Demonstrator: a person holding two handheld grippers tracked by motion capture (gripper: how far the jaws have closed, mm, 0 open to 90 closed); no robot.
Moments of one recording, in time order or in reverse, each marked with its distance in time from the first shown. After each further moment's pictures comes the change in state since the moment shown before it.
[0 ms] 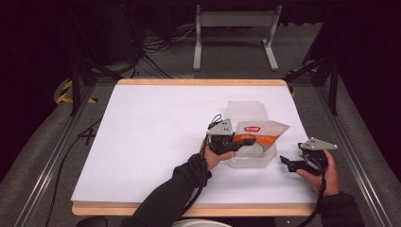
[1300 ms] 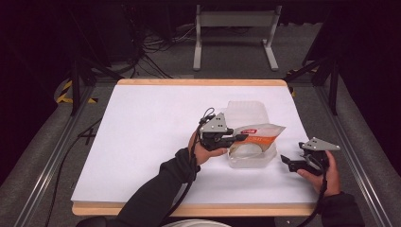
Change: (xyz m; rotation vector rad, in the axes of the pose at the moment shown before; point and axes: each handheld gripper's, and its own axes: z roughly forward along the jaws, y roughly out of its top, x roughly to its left) left arm -0.012 0.035 -0.042 0.058 0.100 0.103; right arm -0.001 -0.001 -0.004 -0.036 -0.006 0.012
